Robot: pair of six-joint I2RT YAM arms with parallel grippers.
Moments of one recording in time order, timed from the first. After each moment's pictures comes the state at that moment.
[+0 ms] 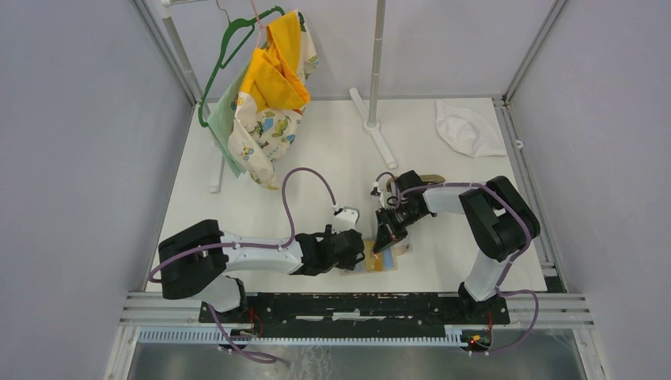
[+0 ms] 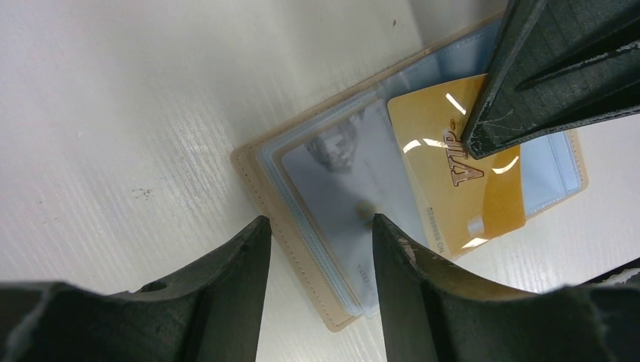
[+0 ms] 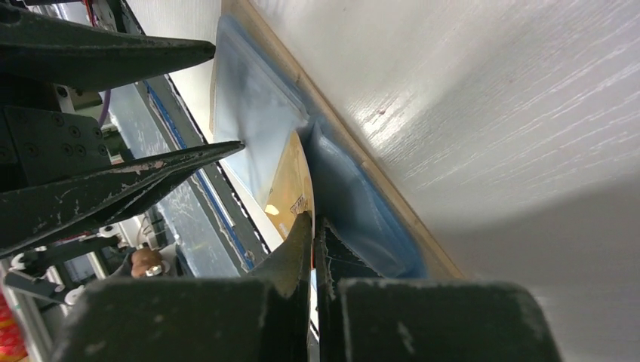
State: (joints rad) left arm -1.23 1.51 0.71 -0.18 -0.44 -0.79; right arm 0.46 1.76 0.79 -0.38 -0.86 0.05
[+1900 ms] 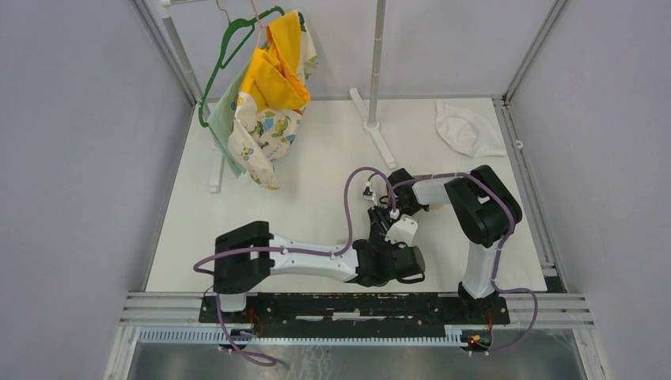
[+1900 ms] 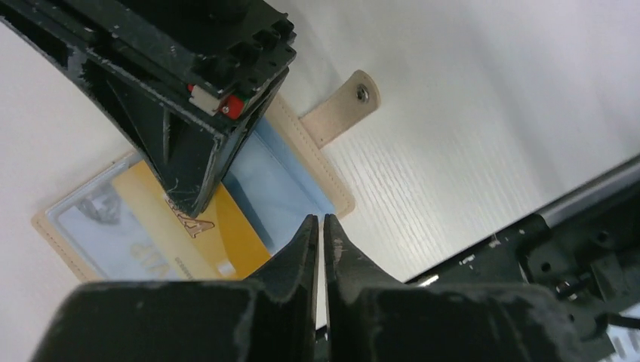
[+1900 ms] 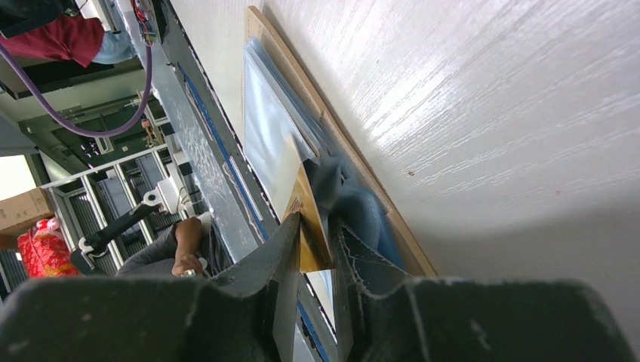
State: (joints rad) left arm -1.45 1.80 1.22 -0.40 -0.56 -0.82; right arm 0.48 1.92 0.92 -0.49 -0.98 0.01
